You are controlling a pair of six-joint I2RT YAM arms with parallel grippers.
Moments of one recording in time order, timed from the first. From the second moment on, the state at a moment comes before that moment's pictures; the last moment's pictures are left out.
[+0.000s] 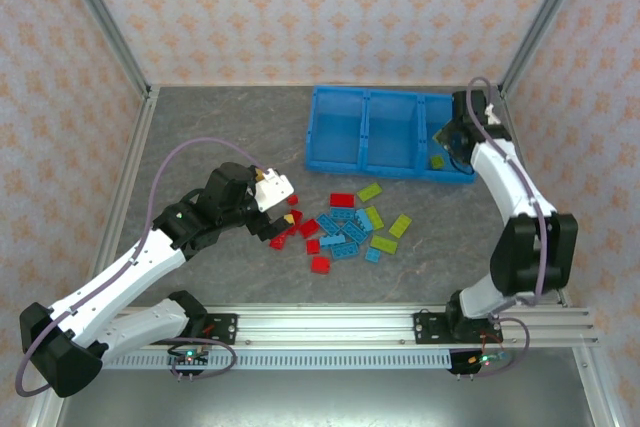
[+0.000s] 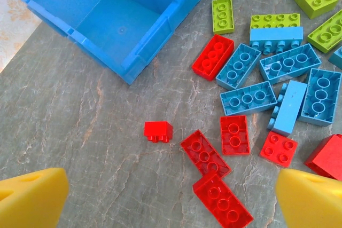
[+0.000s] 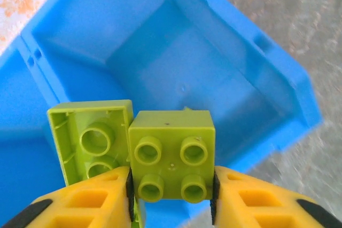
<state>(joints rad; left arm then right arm) -0.61 0.97 0.87 -0.59 0.02 0.41 0.03 1.59 1.32 -0.67 0.18 0.85</state>
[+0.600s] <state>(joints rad) -0.61 0.96 0.85 -0.59 -0.01 0.41 0.07 1.49 1.27 -0.71 0.14 0.84</state>
